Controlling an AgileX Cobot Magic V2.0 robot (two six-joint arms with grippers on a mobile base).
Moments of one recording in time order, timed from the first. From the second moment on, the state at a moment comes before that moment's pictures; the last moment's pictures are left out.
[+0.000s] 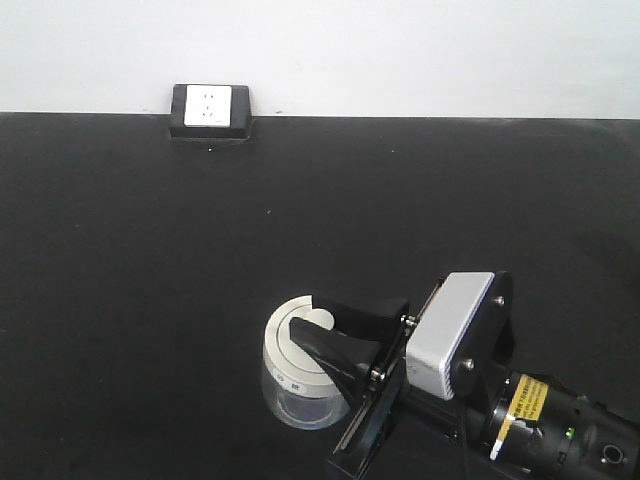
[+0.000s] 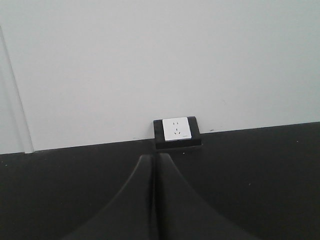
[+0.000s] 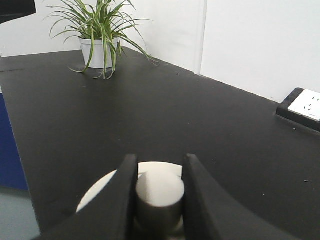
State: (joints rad) left arm -0.03 0.41 -0.37 0.04 0.01 0.05; right arm 0.77 1.23 -0.43 -0.31 -0.69 0.20
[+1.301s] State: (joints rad) left arm -0.03 0.41 -0.37 0.04 0.01 0.05; right arm 0.77 1.24 -0.43 -0.18 -0.70 0.12
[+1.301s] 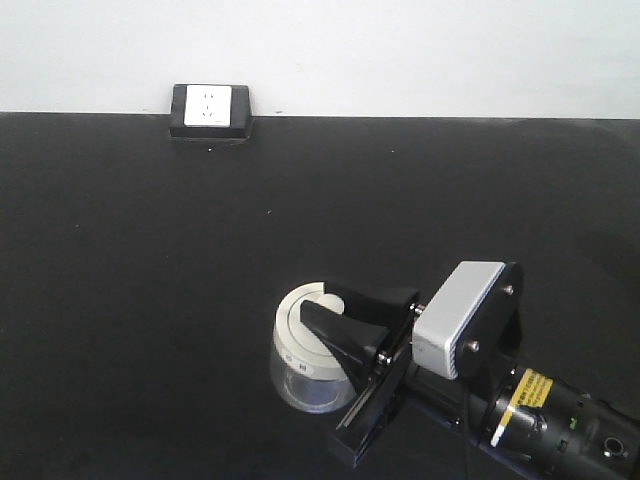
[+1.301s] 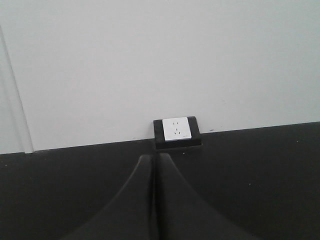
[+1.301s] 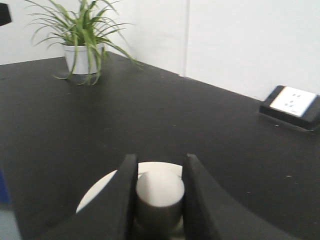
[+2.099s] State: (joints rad) left arm -0.03 0.41 -0.37 0.04 0.01 0.05; right arm 0.50 1.62 -0.70 -0.31 -0.75 0.14
